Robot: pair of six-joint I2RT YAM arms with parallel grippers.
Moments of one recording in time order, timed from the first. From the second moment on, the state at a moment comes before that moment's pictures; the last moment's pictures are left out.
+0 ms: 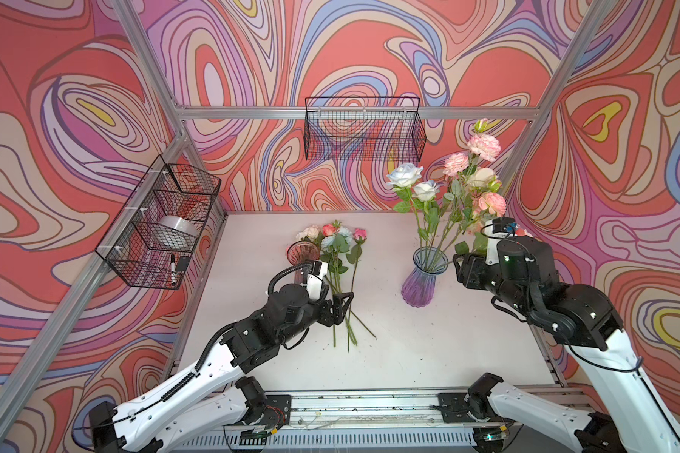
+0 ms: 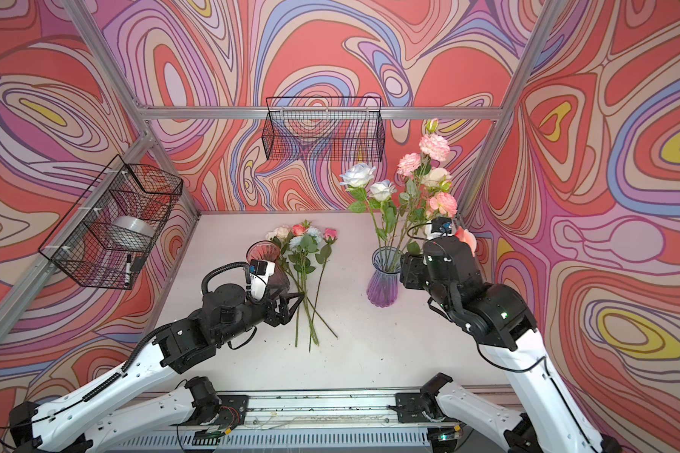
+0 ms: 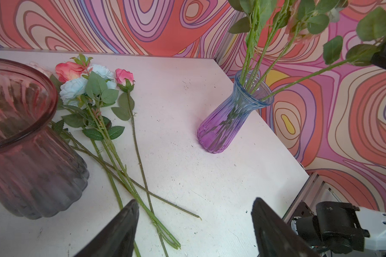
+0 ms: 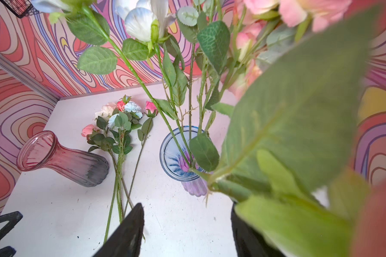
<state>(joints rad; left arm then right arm) -0.87 0.84 0.79 -0.32 -0.12 -0.50 0.54 0.96 1.51 -1.15 0.35 0.48</state>
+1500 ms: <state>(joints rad) -0.87 0.86 0.91 -0.53 -0.35 -0.54 0.93 1.41 1.65 -0.76 0.21 0.48</state>
